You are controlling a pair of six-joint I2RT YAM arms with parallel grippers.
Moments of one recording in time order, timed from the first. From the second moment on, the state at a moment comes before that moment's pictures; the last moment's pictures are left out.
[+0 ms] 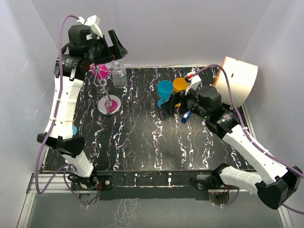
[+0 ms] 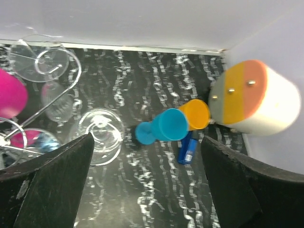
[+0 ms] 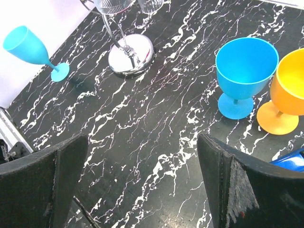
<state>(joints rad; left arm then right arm) -0.26 1.69 2.26 -0.93 0.20 -0.46 0.57 1.05 1.05 -0.27 -0.18 0.27</state>
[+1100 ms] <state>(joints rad) -0.40 1.89 2.33 -1.12 -0.23 -0.25 0.57 0.96 1.10 -0.43 0.31 0.22</state>
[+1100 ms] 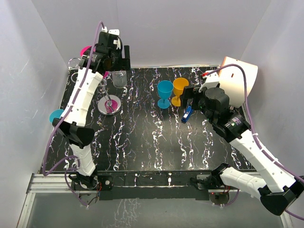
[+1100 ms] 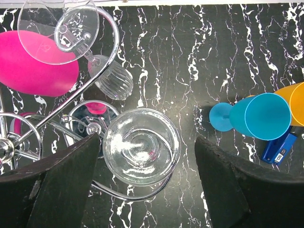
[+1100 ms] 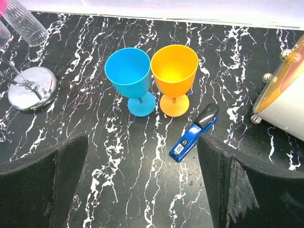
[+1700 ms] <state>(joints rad) -0.40 1.89 2.35 -1.12 -0.25 -0.23 0.57 0.96 1.08 -0.41 0.28 0.21</state>
